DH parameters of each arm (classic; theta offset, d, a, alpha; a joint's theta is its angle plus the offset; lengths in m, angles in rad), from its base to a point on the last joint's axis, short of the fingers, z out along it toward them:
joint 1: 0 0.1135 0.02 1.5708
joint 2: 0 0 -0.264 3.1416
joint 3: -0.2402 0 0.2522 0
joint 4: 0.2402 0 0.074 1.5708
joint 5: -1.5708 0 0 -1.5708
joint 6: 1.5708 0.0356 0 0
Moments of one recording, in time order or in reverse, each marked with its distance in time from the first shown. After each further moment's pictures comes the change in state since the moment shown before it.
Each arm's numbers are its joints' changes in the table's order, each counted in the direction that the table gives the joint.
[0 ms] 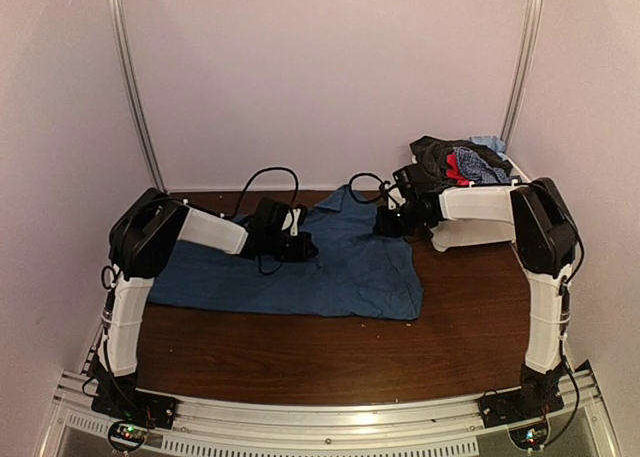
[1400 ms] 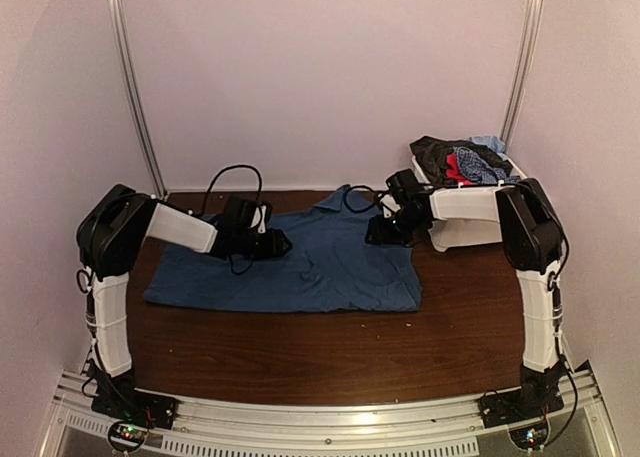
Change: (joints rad) left arm 0.082 0.129 0.163 -0.048 0.089 -0.008; right arm 0.000 -0.137 -0.144 0.119 -0.019 -0.071
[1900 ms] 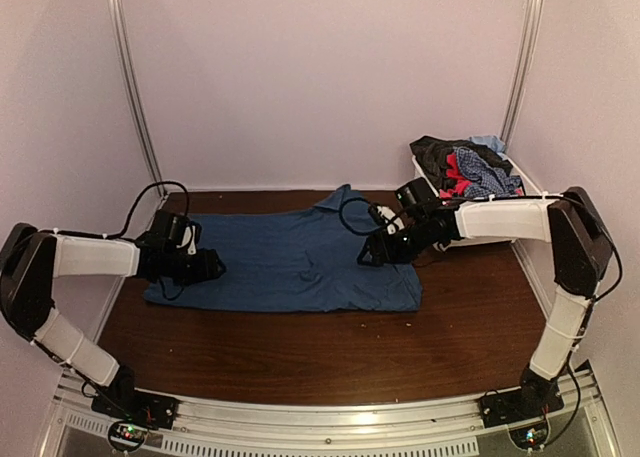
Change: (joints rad) left arm 0.200 0.640 0.544 0.275 0.085 0.019; right arm 0.097 0.402 0.391 -0.045 0.172 -0.031
